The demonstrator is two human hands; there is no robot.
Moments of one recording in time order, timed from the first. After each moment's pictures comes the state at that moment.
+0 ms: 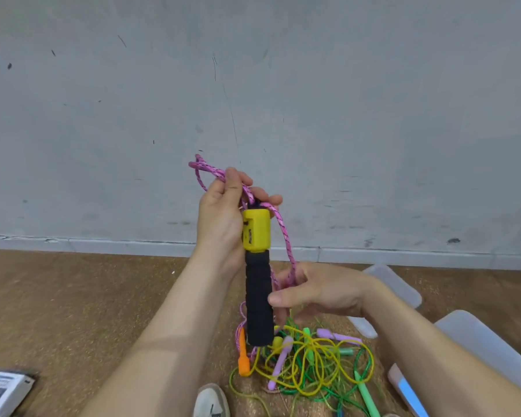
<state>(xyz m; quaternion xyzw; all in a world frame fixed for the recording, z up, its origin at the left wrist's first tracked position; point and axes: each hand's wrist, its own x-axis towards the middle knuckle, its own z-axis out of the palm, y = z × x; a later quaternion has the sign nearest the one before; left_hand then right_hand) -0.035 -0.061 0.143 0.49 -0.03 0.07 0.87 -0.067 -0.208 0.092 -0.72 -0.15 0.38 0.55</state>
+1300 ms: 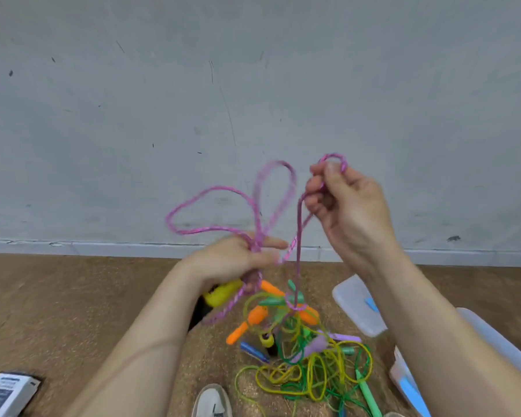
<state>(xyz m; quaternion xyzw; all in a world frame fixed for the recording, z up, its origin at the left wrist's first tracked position) -0.041 -0.034 0.115 0.83 -0.16 -0.21 0.49 -0.047 -0.211 0.152 -0.50 -0.07 -0.11 0.86</state>
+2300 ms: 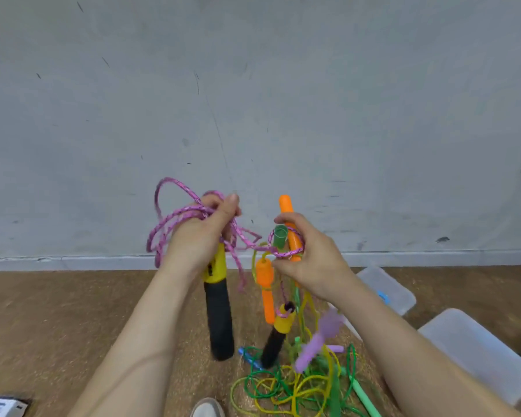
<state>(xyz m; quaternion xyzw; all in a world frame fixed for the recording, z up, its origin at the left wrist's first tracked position) -0.035 -0.036 0.136 0.77 -0.05 0.10 0.63 -0.050 -0.219 0.087 -0.88 -0.09 -0.10 0.46</state>
